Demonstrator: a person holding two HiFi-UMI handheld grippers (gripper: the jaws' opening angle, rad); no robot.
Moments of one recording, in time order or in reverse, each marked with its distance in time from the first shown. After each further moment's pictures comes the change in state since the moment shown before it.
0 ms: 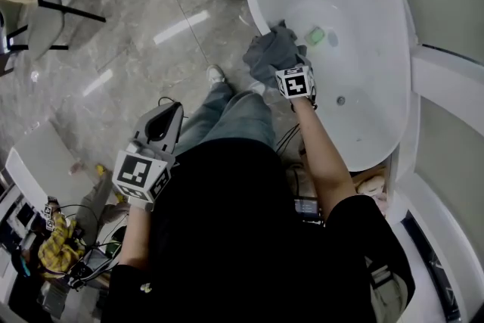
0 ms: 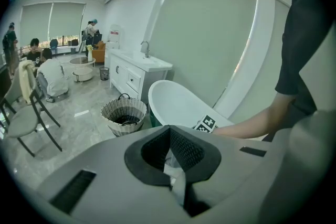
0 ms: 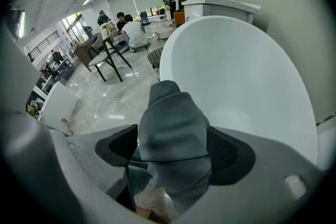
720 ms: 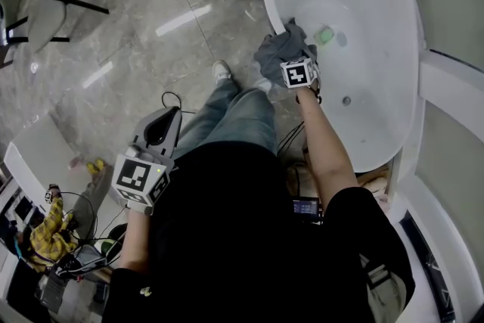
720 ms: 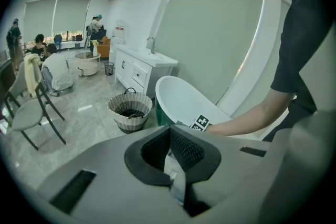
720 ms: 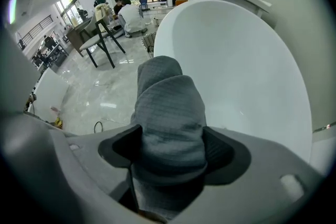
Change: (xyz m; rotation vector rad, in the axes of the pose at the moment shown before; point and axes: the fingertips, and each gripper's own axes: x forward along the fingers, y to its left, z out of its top) left arm -0.018 0.040 -0.032 -0.039 0.038 0.021; right arm 0.060 -0.003 -0.003 -0.089 0.103 -0.092
